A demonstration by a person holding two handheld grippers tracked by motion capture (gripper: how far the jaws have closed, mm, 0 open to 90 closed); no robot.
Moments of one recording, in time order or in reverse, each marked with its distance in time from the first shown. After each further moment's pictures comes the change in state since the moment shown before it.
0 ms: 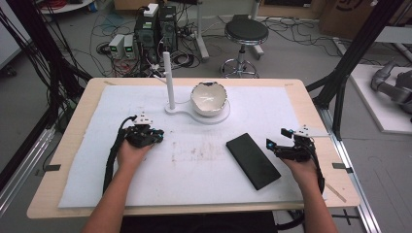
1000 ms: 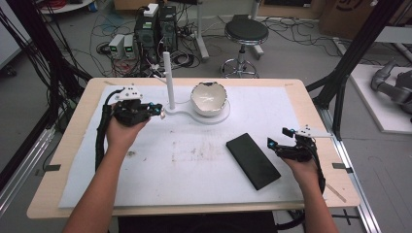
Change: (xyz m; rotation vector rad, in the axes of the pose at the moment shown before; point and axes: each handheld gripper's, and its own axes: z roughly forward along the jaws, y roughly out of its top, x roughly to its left) left arm -0.006 0.091 -0.074 -0.204 -0.043 0.092; right arm -0.001 0.001 -0.004 -0.024 -0.006 0.013
